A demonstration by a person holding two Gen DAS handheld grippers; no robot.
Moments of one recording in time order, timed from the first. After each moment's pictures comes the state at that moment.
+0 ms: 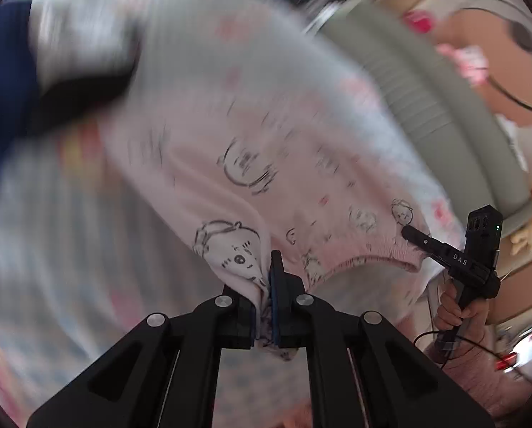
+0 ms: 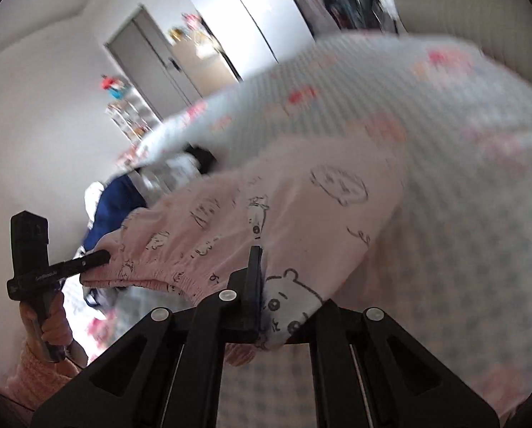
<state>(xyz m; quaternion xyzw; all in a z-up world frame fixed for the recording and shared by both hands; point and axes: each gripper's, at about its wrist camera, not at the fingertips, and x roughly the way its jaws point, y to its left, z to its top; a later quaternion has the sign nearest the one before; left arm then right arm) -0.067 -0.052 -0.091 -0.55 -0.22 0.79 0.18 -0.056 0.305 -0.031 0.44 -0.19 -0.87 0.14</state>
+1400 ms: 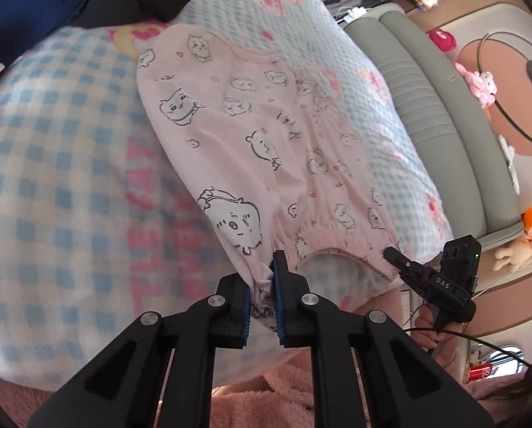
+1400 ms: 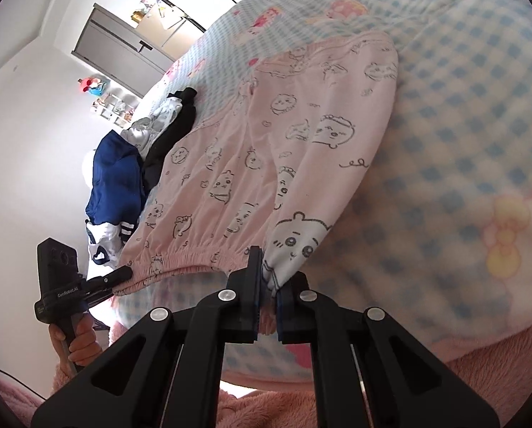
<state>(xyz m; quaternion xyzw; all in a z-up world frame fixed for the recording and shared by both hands) 0.019 -0.082 -0.097 -0.53 -0.29 0.77 0.18 0.027 0.291 -0.100 0.48 -0.28 -0.82 0.15</state>
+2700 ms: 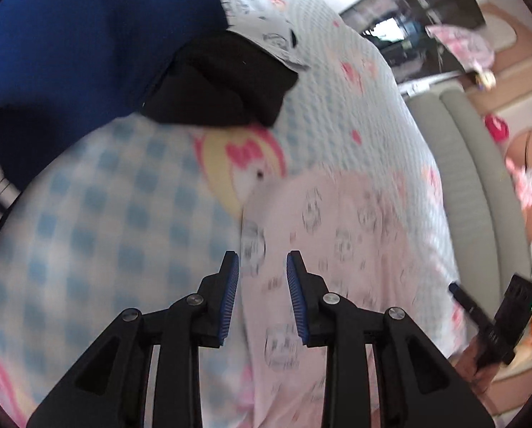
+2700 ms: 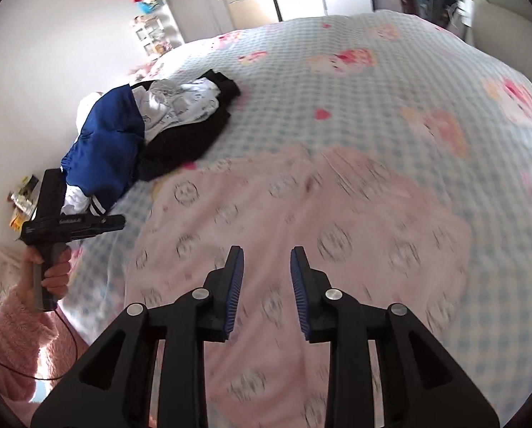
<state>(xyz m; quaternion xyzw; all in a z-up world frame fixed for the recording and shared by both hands) -0.133 -0.214 -0.119 -0.49 -0.36 0.79 0.05 -0.144 0.205 -0.021 0.47 -0.01 -0.85 0.23</state>
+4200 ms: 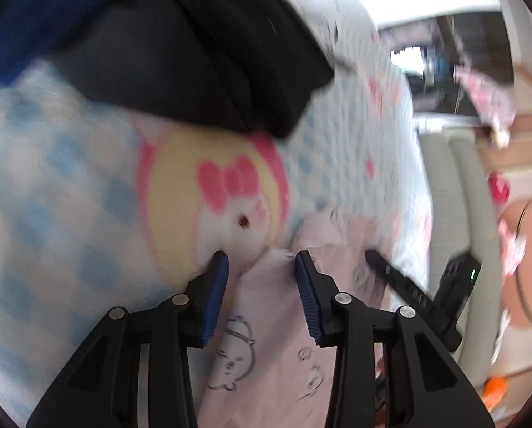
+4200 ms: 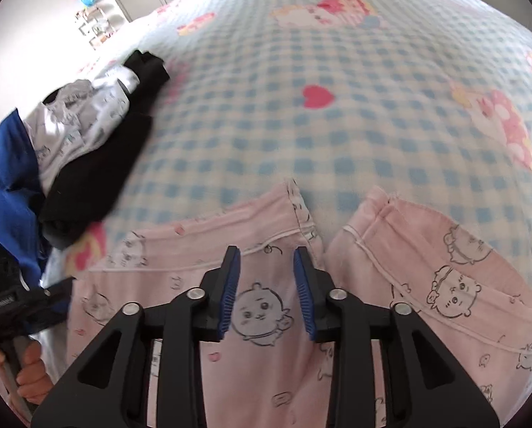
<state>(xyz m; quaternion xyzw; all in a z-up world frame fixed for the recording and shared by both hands) -0.203 -0.171 -0.174 -0.50 -0.44 0.74 0.06 -0.311 0.149 -0.132 0.54 -0.04 -0.83 0.16</state>
